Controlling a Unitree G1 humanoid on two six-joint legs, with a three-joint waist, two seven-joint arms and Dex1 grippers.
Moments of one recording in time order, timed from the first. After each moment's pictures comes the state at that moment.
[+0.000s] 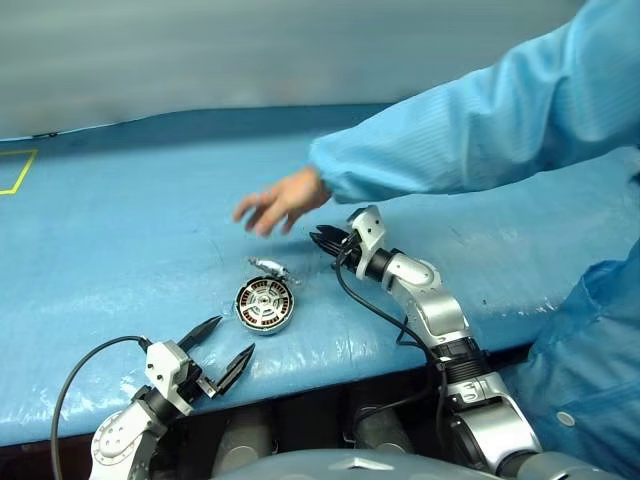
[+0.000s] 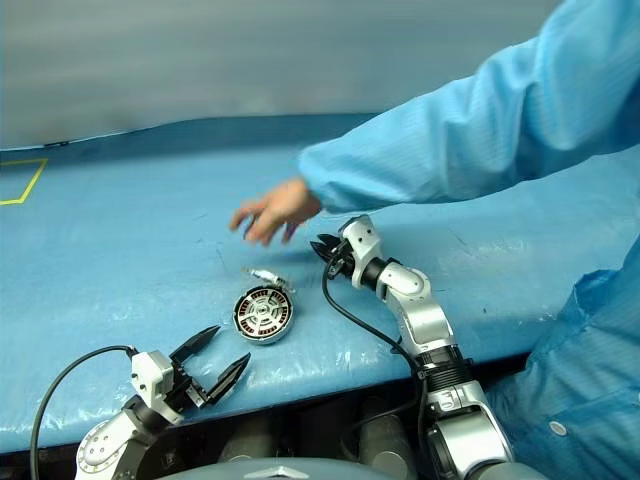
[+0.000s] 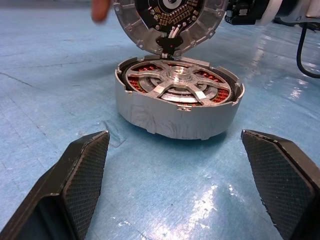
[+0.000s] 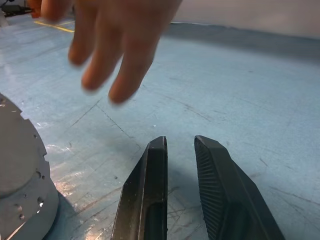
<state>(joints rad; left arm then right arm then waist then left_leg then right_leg) 0.45 0.34 0.05 0.02 -0.39 -0.38 -0.84 -0.40 -0.16 0.15 0.19 0.17 0.18 0.65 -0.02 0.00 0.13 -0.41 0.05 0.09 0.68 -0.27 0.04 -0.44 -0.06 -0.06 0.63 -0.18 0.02</state>
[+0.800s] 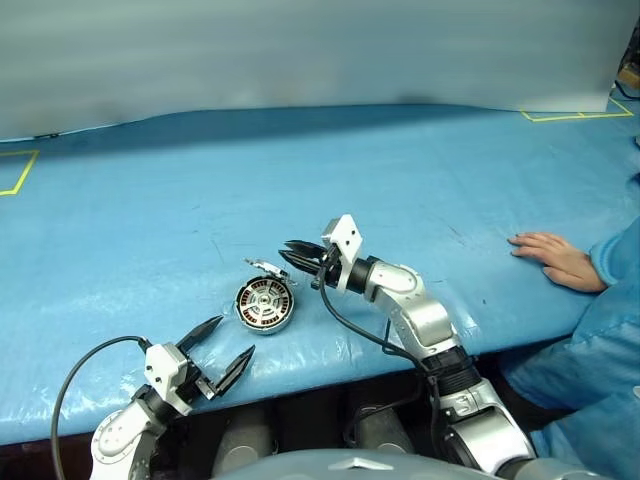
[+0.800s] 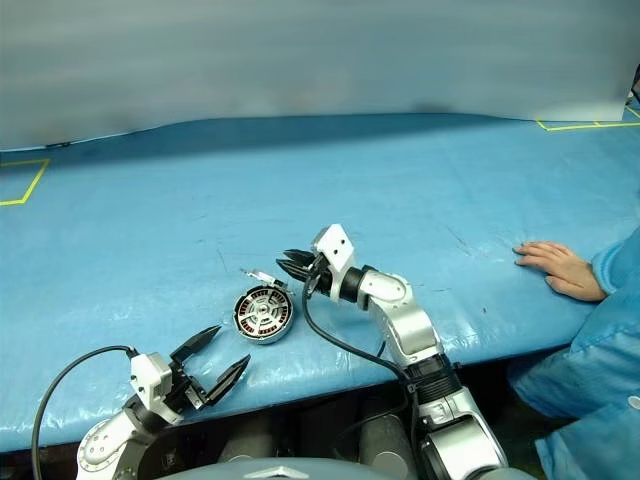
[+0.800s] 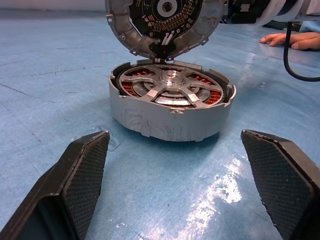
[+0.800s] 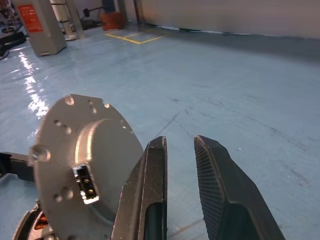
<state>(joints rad) 0.42 0.33 0.05 0.09 -0.41 -0.44 -0.90 -0.37 -0.12 0.26 0.06 0.22 0.27 0.76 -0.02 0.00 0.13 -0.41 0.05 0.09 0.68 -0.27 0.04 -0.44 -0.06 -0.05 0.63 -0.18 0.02</state>
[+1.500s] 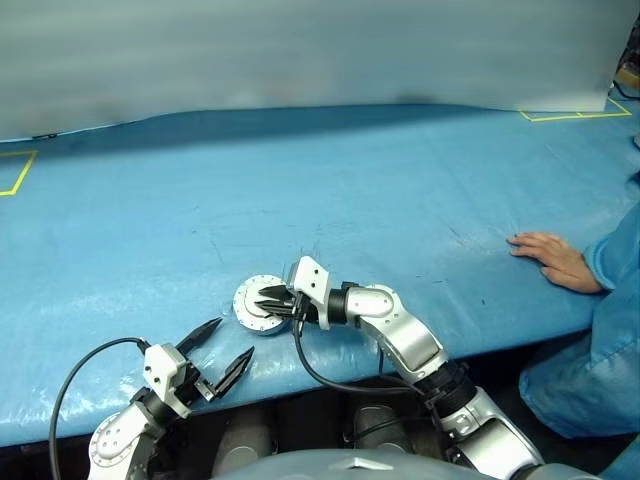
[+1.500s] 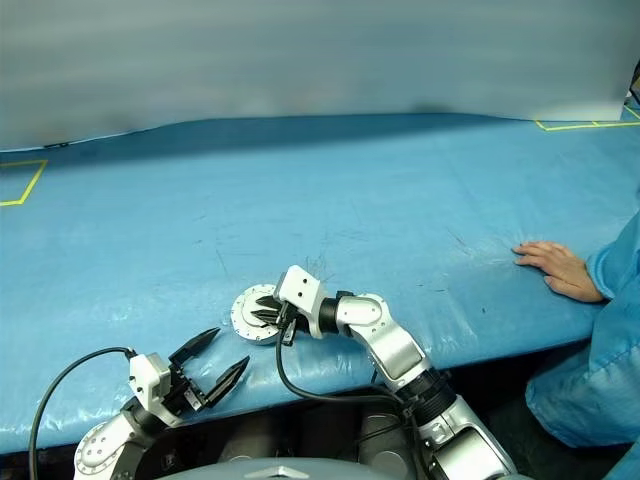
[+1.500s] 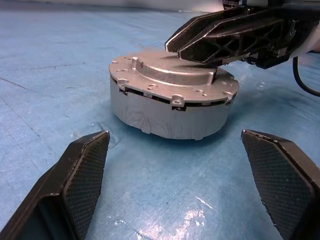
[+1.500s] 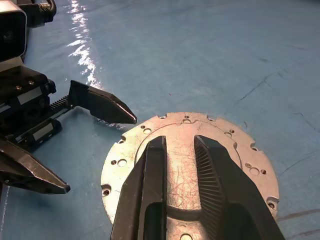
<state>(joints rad) 0.45 0.34 0.05 0.03 -0.40 -0.38 -0.87 -0.33 -0.19 0.50 0.02 0.09 0.26 0.80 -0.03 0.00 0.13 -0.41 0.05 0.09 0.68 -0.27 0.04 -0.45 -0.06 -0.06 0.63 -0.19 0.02</state>
